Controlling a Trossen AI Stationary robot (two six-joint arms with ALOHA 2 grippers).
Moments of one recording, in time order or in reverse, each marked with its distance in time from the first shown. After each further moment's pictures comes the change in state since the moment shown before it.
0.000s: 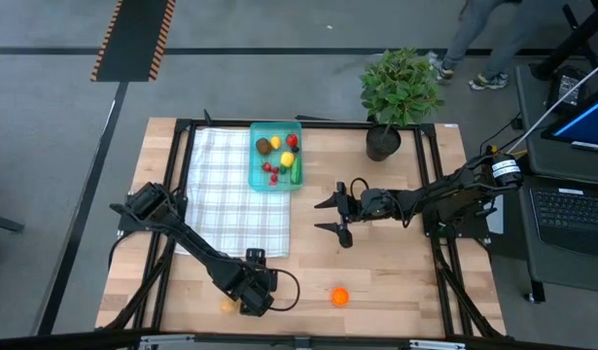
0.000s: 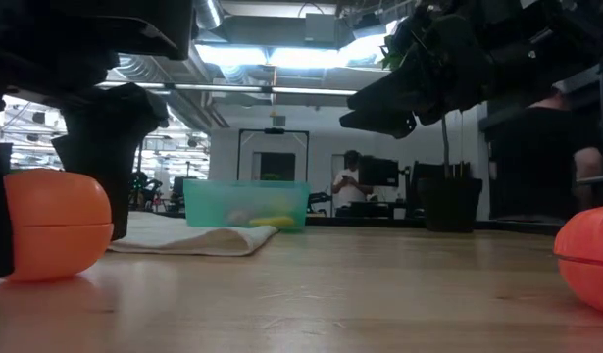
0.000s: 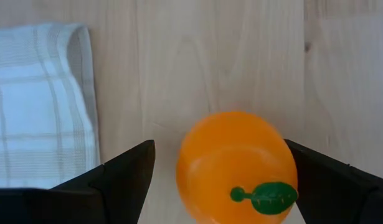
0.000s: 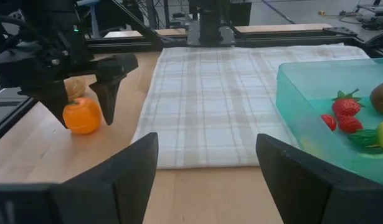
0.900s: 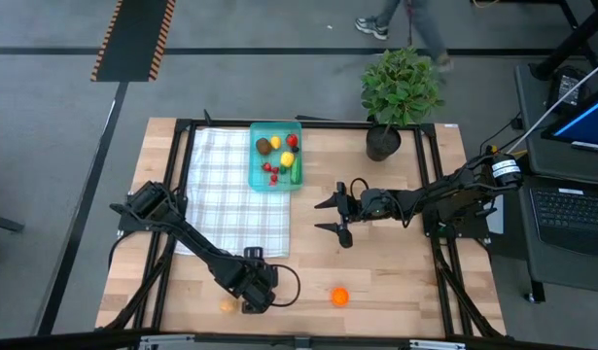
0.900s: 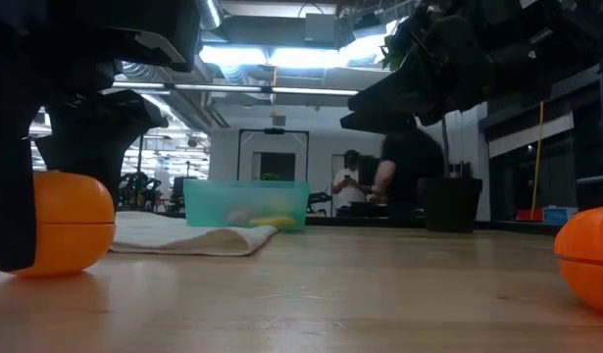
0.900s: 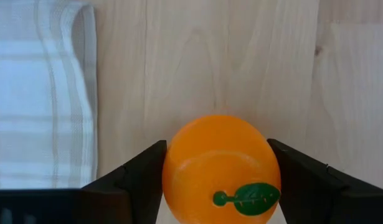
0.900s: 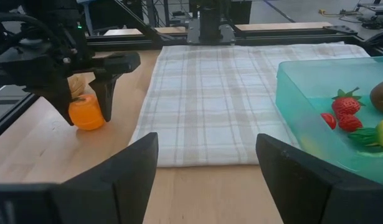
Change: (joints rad) left arm 0.019 -0.002 0.002 -0.018 0.049 -0.079; right arm 0.000 0.000 0.000 -0.007 0.000 -0.003
